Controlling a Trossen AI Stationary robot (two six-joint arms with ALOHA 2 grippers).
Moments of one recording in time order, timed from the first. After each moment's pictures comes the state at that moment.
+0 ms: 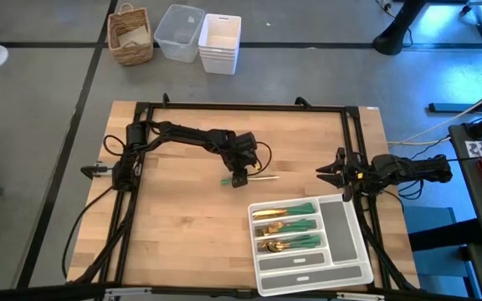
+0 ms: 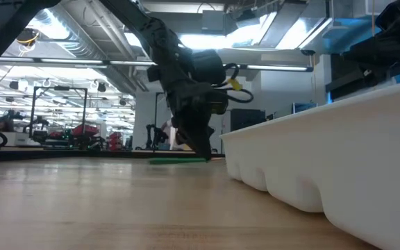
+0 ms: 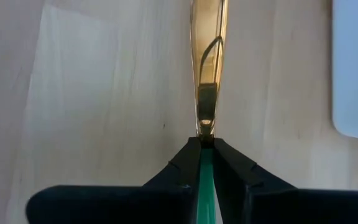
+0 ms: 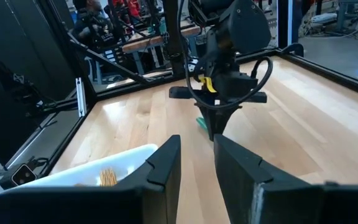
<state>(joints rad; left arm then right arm) 0.23 2.06 1.37 -0.49 0.35 -0.03 0.20 0.00 0.22 -0.33 0.20 0.27</state>
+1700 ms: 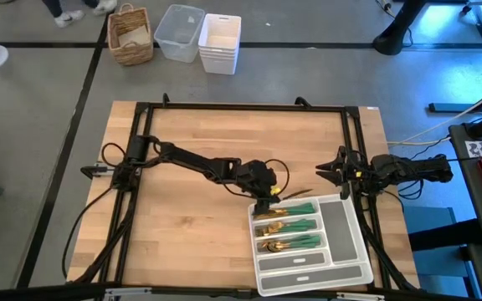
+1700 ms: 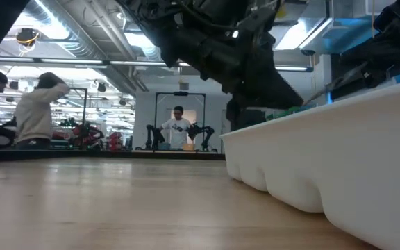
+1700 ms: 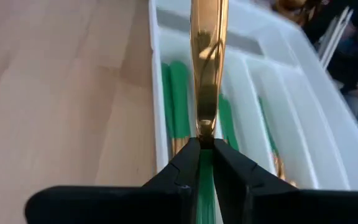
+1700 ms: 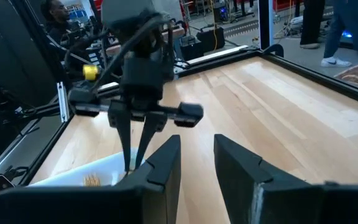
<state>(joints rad) -0.04 2.07 1.37 0.13 0.22 -0.36 0.20 0.01 0.22 -0.33 0.27 0.28</state>
